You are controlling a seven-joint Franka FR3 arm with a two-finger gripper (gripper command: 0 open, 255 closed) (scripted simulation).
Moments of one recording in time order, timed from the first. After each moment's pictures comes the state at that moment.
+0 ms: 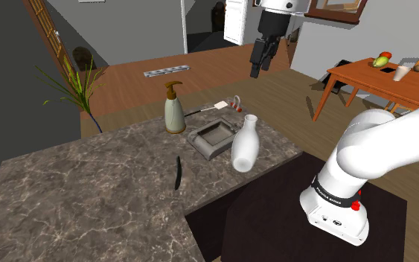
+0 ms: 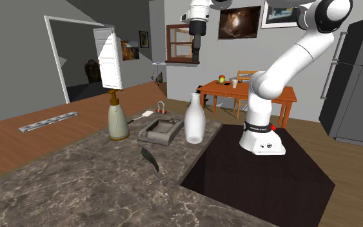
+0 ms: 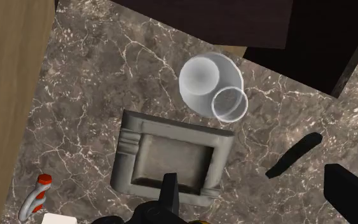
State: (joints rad) arm -0.02 -0.77 0.04 -2.35 0.12 1.65 -0.14
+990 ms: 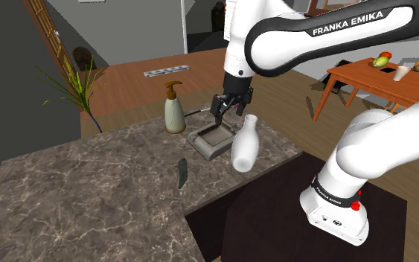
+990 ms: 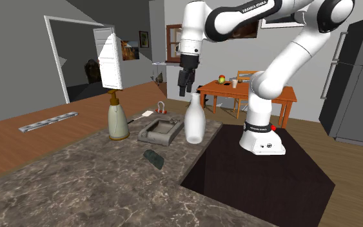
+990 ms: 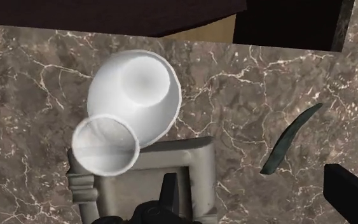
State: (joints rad) arm -0.03 -0.67 0.37 -2.59 0.27 2.05 0.33
